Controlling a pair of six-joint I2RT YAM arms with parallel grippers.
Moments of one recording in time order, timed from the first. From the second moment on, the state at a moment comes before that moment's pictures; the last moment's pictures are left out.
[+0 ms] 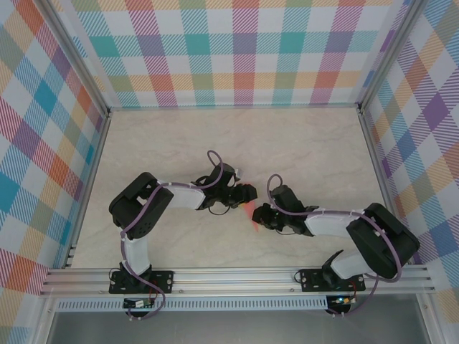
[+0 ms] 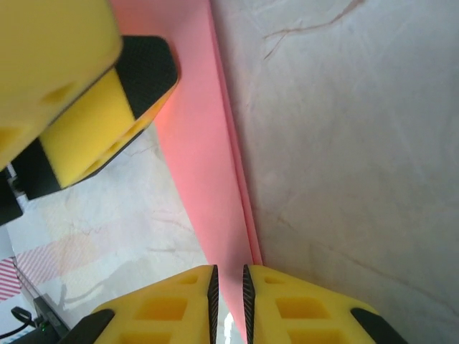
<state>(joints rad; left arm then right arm) -0.74 1.90 0.92 0.24 0.45 -0.99 0.69 1.39 0.41 0.13 -0.32 1.04</state>
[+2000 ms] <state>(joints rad) -0.74 1.74 0.89 0.06 0.35 -0.81 0.72 1.52 0.47 0.17 -0.28 1.16</state>
